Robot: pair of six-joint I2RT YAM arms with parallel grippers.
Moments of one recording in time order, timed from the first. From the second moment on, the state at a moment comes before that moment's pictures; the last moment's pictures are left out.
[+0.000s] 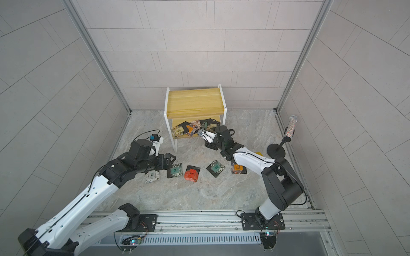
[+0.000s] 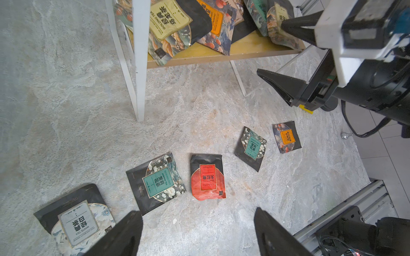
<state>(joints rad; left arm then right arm) -0.53 0.92 0.91 -0.76 0.08 -0.43 0.52 1.57 0.96 0.17 0.00 -0.69</state>
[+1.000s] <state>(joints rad) -0.52 0.93 0.91 -0.76 0.08 -0.45 0.55 1.55 0.95 0.19 0.01 -0.67</state>
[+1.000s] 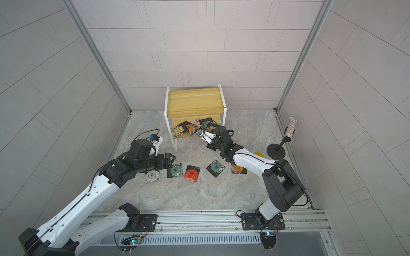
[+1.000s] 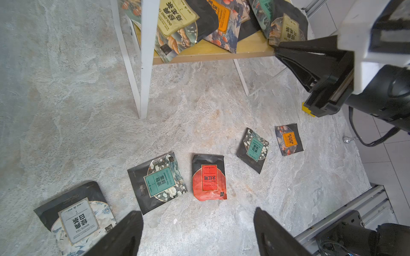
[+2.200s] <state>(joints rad) -0.52 0.98 0.91 -0.70 0.11 -0.45 0.73 1.18 0.89 0.10 0.10 -0.75</state>
